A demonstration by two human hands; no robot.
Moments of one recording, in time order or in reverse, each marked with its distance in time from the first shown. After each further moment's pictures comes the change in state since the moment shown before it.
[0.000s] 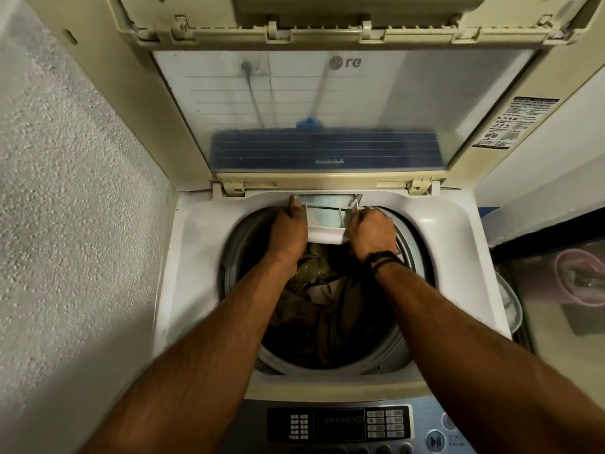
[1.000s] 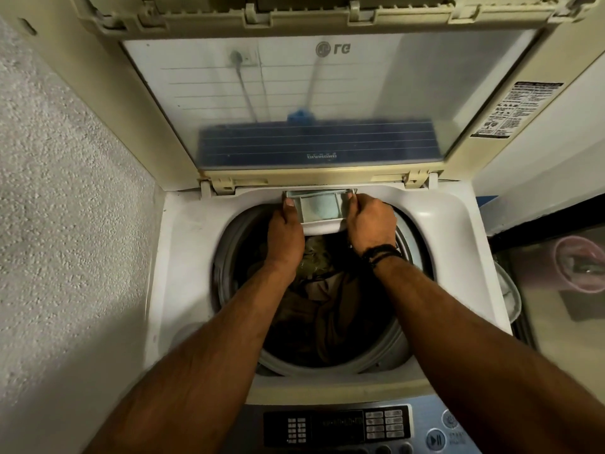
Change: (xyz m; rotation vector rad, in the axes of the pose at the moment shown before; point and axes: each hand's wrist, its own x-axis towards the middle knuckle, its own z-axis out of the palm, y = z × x) left_hand 0.001 -0.013 0.011 -0.181 0.028 0.098; right_hand 0.003 0.000 -0.004 0.070 0.123 -0.081
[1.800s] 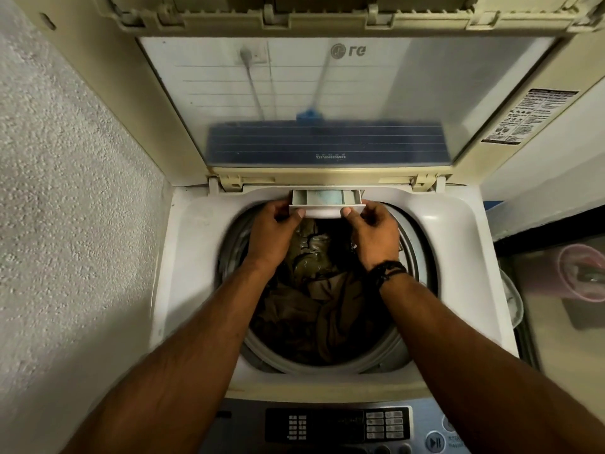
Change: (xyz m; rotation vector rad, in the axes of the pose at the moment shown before) left_hand 0.022 -0.014 -0.038 0.145 -0.089 0.180; right_hand -0.017 0.013 0.016 0.667 -0.063 0.333
